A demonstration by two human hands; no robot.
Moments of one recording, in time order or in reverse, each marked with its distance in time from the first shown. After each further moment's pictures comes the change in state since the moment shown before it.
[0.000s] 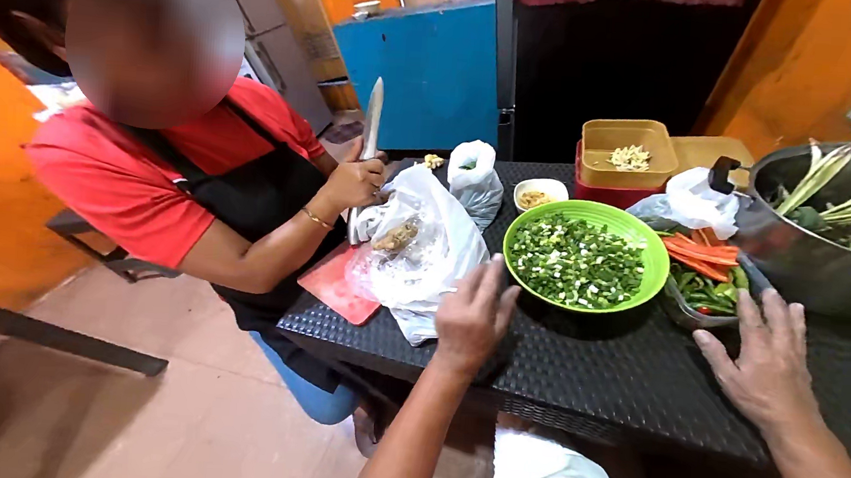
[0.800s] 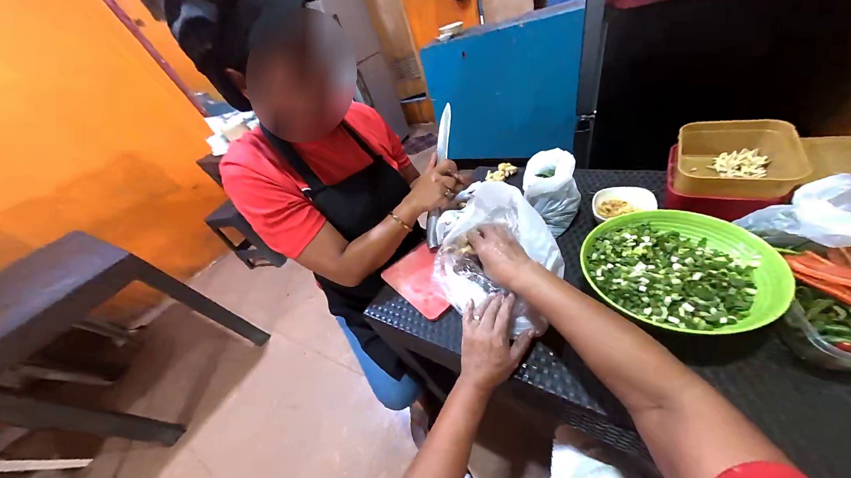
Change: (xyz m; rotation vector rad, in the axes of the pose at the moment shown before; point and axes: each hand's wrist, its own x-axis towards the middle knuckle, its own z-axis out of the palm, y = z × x) left_hand -0.062 -0.072 -0.023 0.098 -0.248 -0.089; right_hand 0.157 -0.368 0.162 0.328 -0.492 -0.648
